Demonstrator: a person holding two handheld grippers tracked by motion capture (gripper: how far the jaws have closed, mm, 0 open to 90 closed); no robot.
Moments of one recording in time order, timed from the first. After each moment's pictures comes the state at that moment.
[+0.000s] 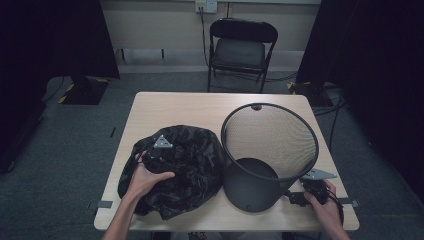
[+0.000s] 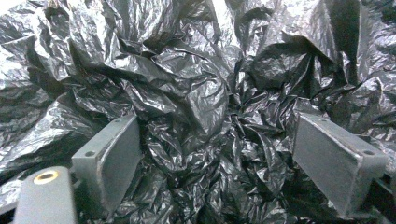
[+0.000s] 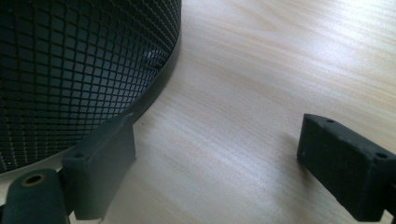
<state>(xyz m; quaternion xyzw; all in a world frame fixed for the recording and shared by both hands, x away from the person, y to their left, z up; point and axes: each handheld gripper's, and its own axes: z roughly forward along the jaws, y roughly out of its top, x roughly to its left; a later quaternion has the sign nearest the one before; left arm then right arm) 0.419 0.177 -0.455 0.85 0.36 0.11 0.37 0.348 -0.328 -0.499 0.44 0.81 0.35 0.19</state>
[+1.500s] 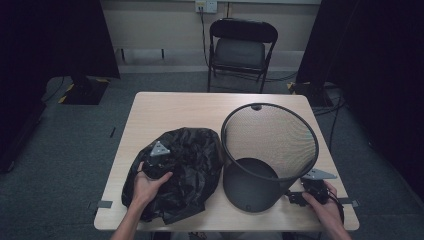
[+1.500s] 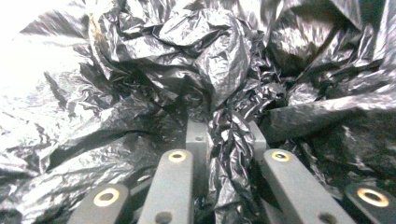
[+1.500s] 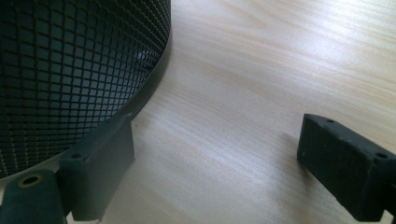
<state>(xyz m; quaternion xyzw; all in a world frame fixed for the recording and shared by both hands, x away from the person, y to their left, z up) 0.403 0.186 -0.466 0.80 0.40 0.14 0.43 0.347 -0.327 -0.499 0.46 0.80 0.34 0.20</state>
